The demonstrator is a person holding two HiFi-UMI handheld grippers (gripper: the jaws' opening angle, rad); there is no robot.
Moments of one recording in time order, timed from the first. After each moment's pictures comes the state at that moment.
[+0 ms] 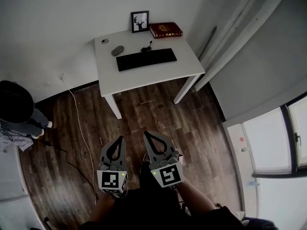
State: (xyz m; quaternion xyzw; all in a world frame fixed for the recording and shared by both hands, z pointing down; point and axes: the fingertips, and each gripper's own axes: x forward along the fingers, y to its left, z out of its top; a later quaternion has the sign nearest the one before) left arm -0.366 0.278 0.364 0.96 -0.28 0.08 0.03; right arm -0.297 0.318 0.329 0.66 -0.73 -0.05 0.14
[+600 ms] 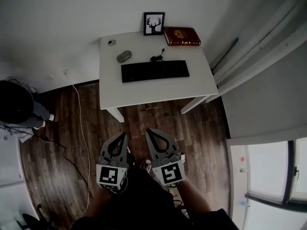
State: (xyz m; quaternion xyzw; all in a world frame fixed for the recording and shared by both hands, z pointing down) left arm -0.257 0.165 0.385 0.94 -0.30 0.12 0.05; right arm -0.186 0.194 0.348 0.62 -0.77 -0.03 0.15
